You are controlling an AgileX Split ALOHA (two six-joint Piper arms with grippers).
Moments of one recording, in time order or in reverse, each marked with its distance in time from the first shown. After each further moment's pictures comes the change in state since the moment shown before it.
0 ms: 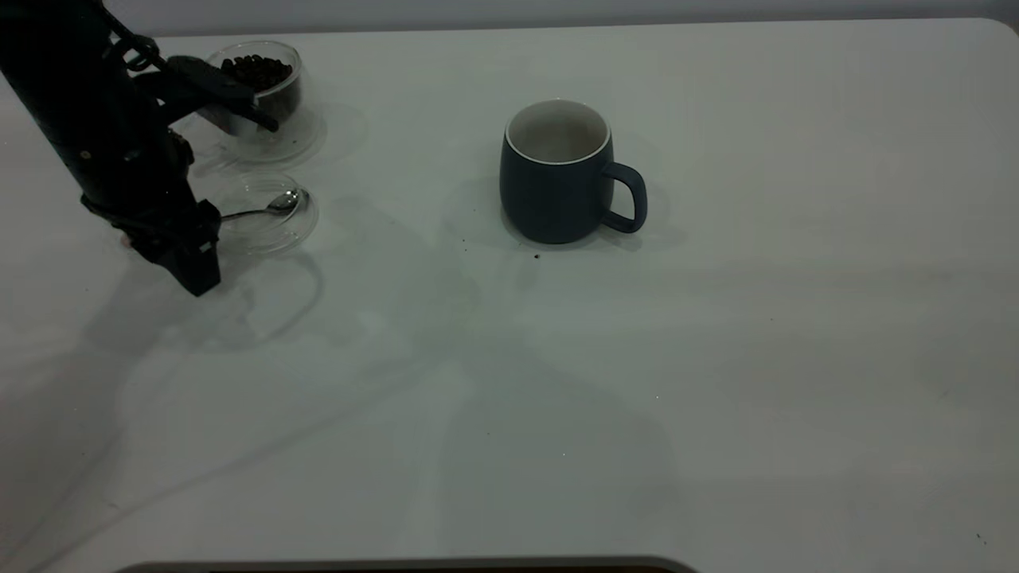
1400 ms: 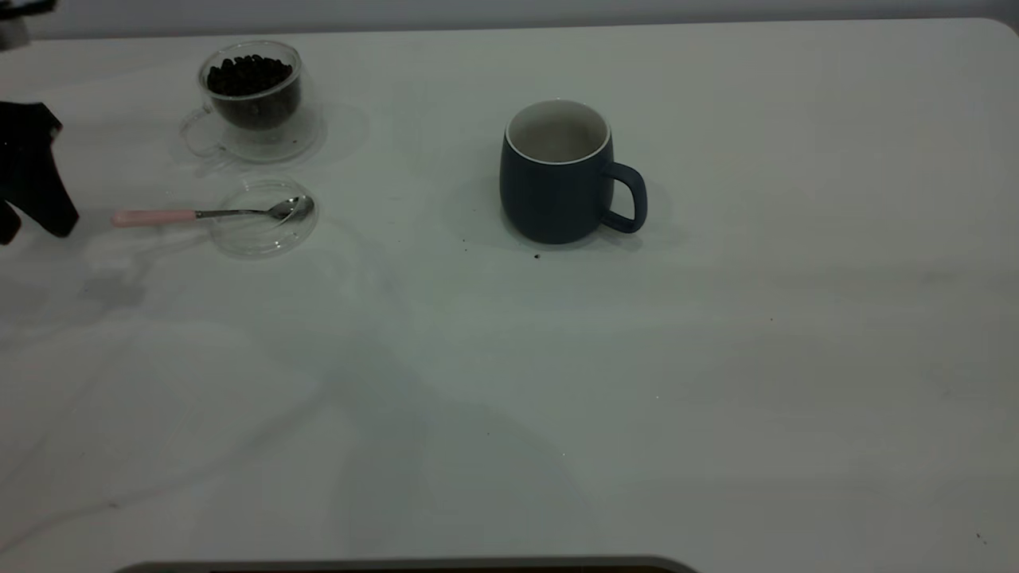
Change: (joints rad) left arm 0.343 -0.117 0.000 -0.331 0.170 -0.084; right arm 0.000 0.000 0.000 0.000 0.000 0.000
